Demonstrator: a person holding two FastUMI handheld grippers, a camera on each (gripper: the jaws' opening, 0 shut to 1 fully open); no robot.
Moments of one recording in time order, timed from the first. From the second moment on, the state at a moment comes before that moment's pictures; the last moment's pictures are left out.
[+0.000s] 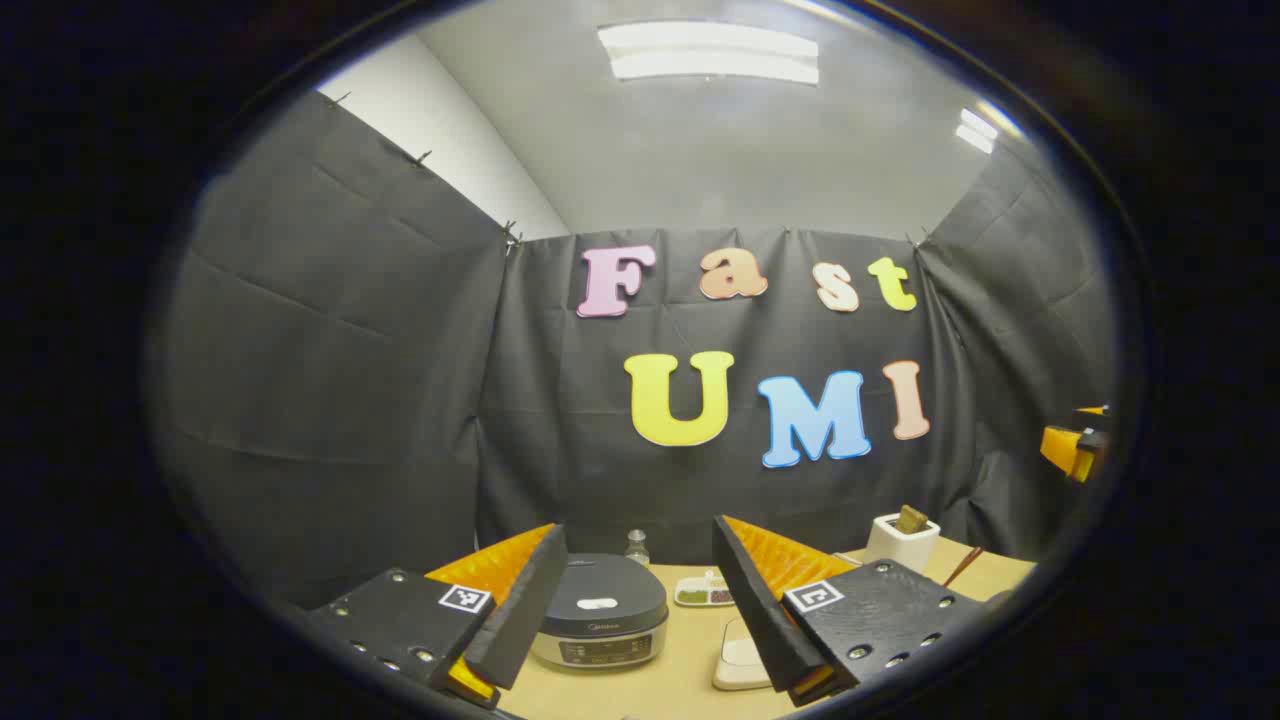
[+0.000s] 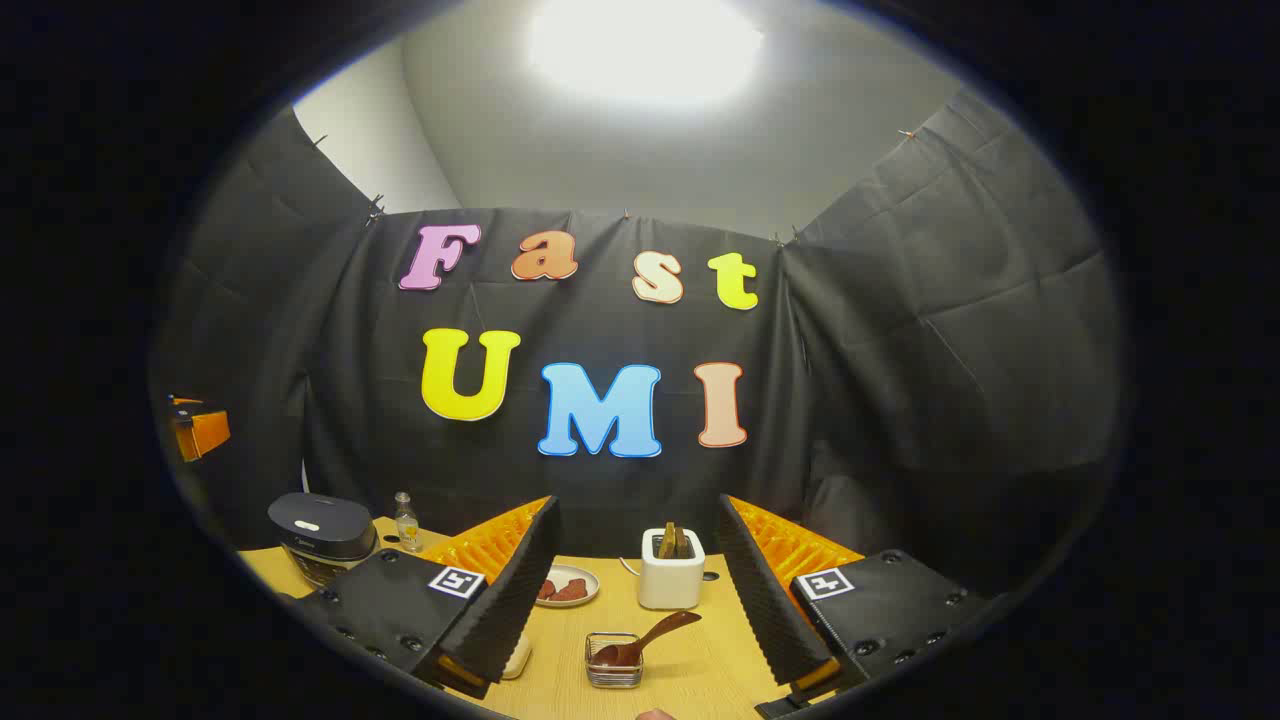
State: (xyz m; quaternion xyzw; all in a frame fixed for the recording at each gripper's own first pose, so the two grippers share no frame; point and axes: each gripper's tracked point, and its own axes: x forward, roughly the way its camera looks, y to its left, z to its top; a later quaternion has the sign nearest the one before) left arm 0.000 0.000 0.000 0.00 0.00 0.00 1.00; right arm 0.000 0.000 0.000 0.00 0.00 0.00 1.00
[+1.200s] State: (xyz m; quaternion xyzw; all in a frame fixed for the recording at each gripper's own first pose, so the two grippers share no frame) left arm -0.006 -0.008 0.003 0.02 0.01 0.00 1.00; right arm 0.006 -0.014 -0.011 0.01 0.01 0.01 1.00
